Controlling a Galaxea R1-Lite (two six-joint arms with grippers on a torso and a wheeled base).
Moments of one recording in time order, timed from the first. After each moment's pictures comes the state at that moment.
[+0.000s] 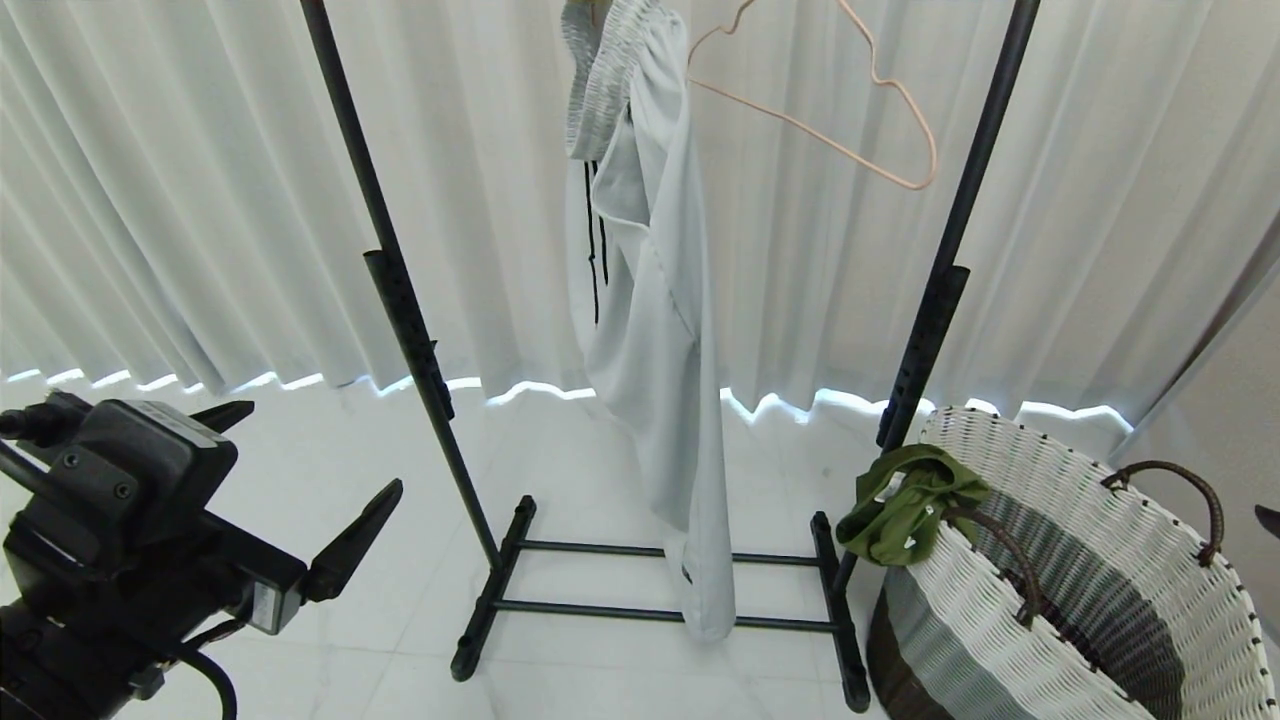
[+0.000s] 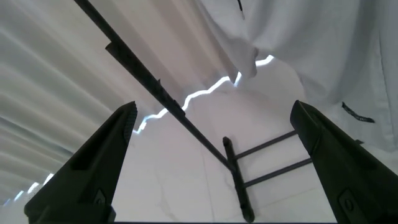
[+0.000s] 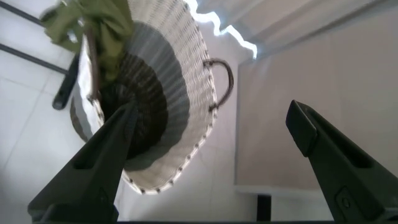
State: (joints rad) left arm -0.40 1.14 -0.26 -0.82 0.19 0.56; right arm 0.08 0.95 -0.74 0.16 -0.20 -0.54
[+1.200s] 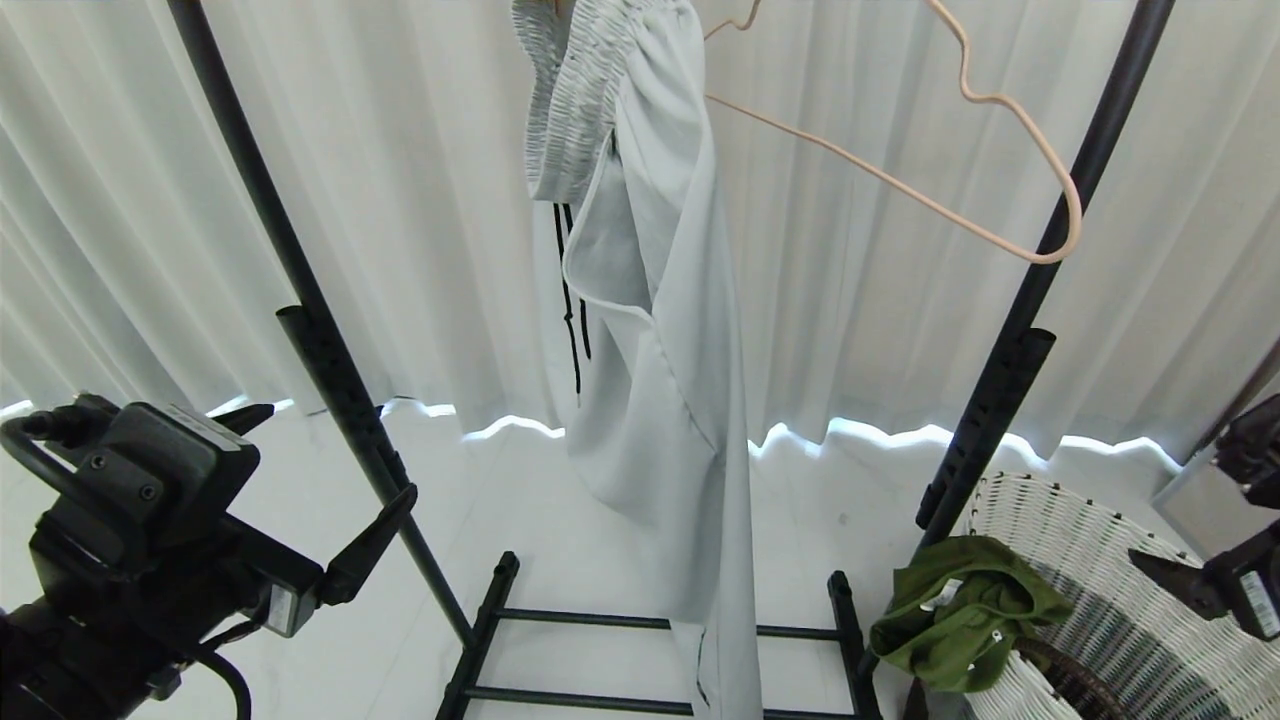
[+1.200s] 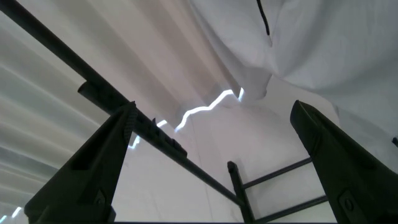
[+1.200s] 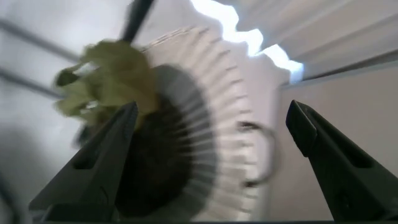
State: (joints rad) left arm -0.42 1.16 -0.26 -0.83 0.19 0.55; right arm 0.13 1.16 -0.53 -0.11 -0.09 -0.41
